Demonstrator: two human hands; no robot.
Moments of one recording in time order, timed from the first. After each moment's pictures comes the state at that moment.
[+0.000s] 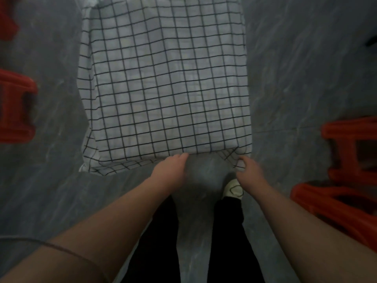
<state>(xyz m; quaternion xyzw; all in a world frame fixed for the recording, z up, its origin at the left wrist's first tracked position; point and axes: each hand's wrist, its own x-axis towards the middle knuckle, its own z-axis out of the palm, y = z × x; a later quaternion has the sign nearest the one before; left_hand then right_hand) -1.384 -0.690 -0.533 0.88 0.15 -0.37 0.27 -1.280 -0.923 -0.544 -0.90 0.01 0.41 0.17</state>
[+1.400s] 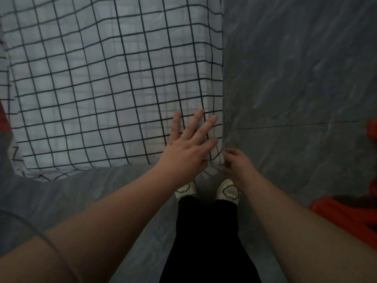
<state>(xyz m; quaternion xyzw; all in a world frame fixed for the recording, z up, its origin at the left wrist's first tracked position) -1.256 -0.805 -0.648 0.99 -0.04 -0.13 0.07 -1.199 -0.976 -0.739 -0.60 0.33 0.49 0.53</state>
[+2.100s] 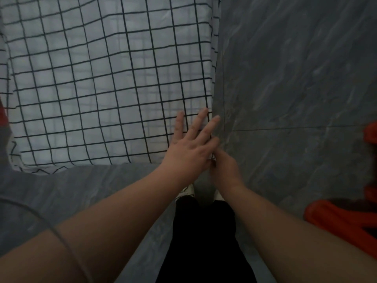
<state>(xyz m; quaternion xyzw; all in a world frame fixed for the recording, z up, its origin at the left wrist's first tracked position) -1.249 -0.811 -0.646 0.98 -0.02 -0.17 0.04 -1.225 -0.950 -0.710 -0.87 -0.18 0.34 0.30</state>
